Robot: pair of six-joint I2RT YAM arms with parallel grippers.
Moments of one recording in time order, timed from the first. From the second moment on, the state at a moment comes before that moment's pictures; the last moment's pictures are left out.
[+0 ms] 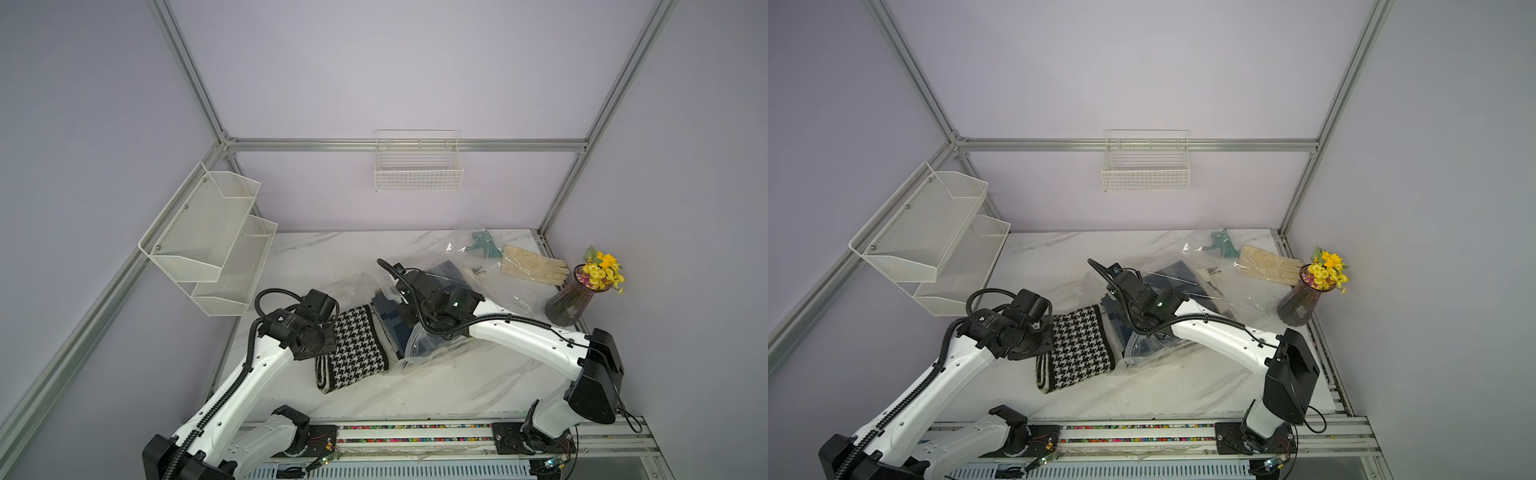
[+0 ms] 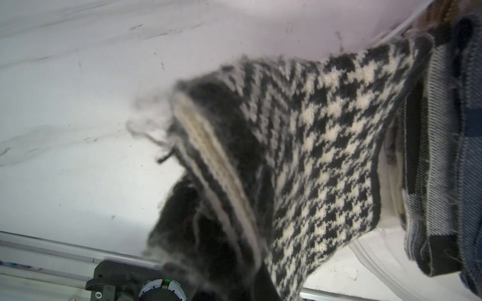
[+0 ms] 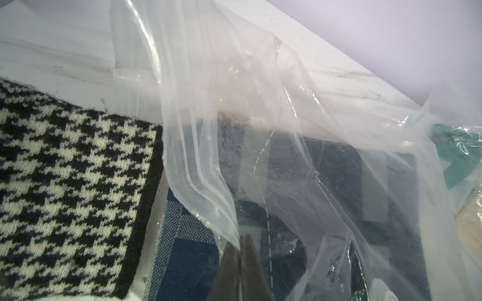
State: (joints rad) left arm -0.38 1.05 0.99 -1.22 -0.18 -0.63; right arm 0.94 1.59 1.38 -0.63 0.37 0.15
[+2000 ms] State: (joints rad) left arm -0.12 1.79 1.45 -1.06 -0.69 -0.14; right arm 0.82 1.54 1.34 -0.61 0.30 0.17
